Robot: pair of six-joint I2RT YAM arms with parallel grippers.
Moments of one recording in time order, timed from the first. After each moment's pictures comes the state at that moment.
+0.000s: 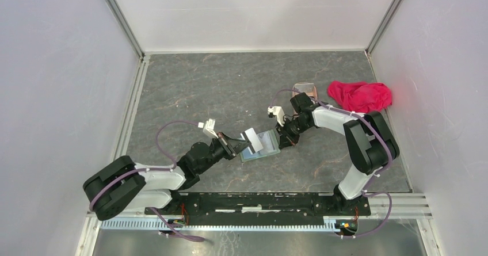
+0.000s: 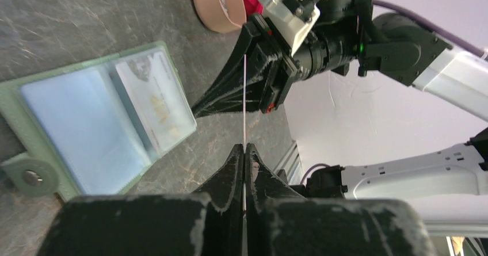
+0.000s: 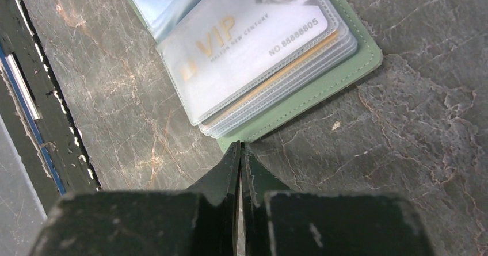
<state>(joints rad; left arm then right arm) -0.88 1.24 0.13 1.01 -0.05 -1.14 0.41 1.71 0.93 -0.54 -0.71 -0.57</state>
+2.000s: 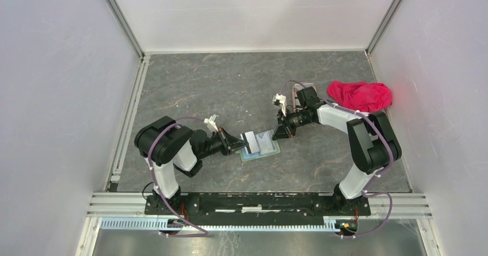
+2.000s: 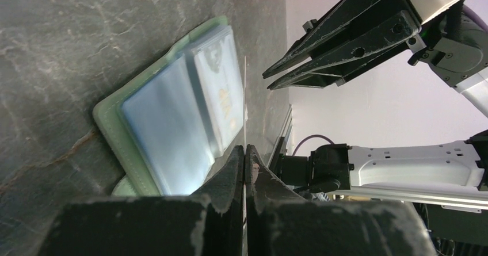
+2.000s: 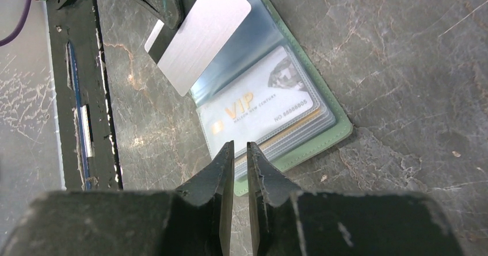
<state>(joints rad) -0.53 1.84 0.20 1.45 0.51 -1.22 0.34 1.69 0.93 -0.36 -0.97 -0.47</state>
